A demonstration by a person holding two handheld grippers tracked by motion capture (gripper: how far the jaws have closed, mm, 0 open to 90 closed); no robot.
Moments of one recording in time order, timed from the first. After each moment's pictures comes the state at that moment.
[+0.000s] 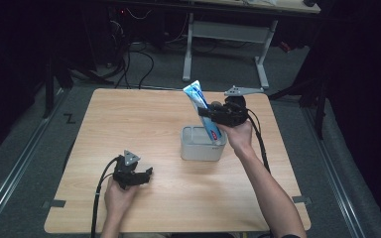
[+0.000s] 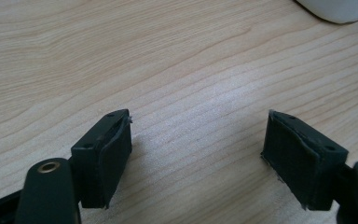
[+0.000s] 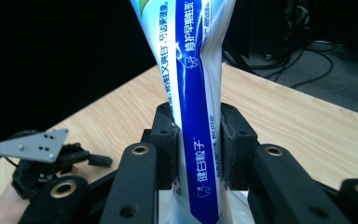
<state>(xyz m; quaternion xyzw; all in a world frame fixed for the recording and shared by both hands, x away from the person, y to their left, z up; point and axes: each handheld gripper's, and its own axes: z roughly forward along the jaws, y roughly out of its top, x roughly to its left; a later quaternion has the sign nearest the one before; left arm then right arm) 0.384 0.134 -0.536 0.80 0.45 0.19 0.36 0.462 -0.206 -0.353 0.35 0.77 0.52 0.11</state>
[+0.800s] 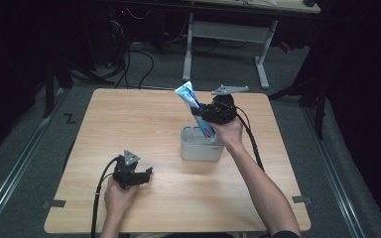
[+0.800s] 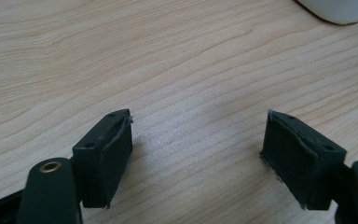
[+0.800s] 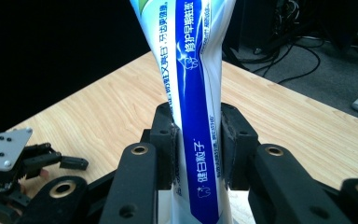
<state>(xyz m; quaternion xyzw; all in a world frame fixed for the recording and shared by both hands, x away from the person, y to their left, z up) 0.384 0.133 -0.536 0.80 0.45 0.19 0.36 0.480 -0.184 -0.369 0.35 0.79 0.49 0.13</state>
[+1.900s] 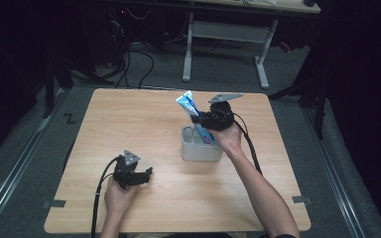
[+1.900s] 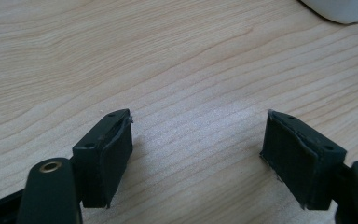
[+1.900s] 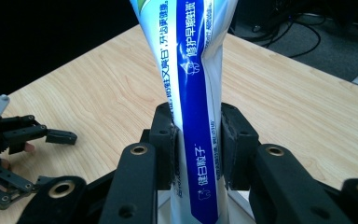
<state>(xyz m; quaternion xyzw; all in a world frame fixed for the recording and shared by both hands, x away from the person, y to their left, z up) 0.384 0.133 -0.536 0.80 0.45 0.19 0.36 0.480 -0.184 -0.394 0.37 0.80 0.45 0.12</state>
